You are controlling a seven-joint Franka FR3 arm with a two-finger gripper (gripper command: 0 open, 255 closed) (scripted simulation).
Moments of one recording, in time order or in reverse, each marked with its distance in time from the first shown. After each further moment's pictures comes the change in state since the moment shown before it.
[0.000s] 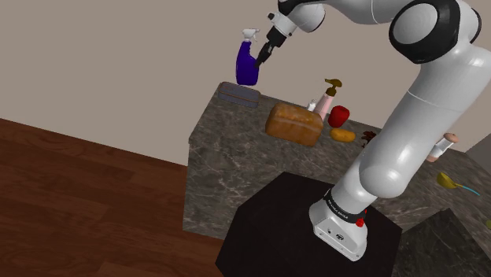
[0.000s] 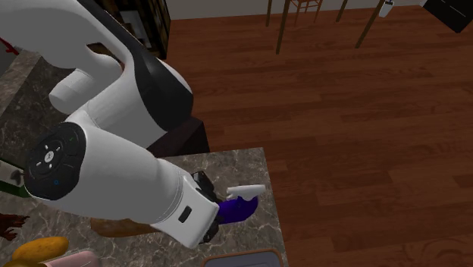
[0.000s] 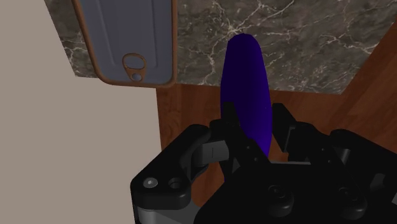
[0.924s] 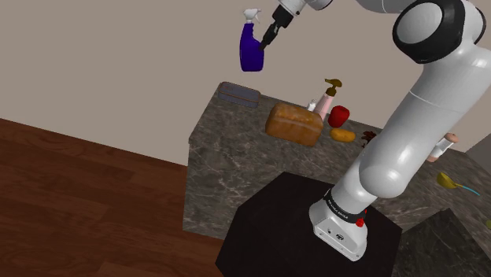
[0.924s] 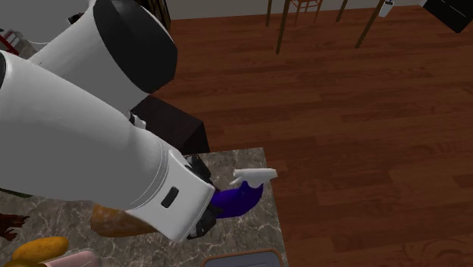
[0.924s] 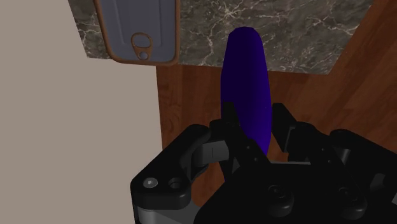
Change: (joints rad) arm -0.003 -0.019 -0.006 0.165 -0.038 -0.171 0.069
